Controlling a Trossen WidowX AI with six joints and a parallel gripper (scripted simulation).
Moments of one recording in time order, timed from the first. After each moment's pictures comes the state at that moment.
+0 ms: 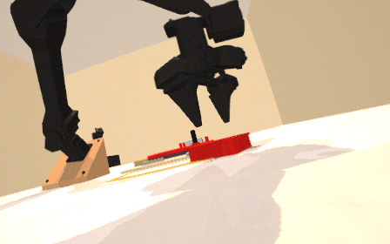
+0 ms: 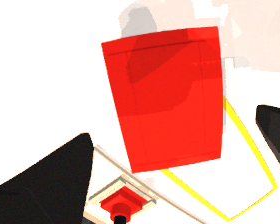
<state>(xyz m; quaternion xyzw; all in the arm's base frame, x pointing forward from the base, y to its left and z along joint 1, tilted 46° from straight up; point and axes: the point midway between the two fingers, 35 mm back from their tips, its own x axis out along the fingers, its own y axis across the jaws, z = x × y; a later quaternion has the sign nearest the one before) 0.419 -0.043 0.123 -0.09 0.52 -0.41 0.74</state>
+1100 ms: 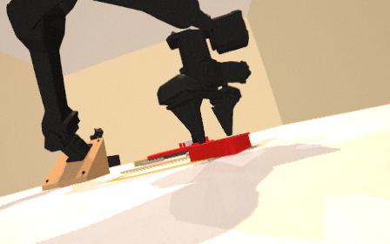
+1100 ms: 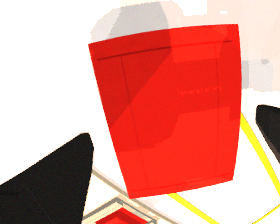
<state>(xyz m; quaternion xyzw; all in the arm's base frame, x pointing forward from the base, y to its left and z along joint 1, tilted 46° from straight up) 0.421 -0.062 0.104 -0.09 0.52 -0.41 0.74</state>
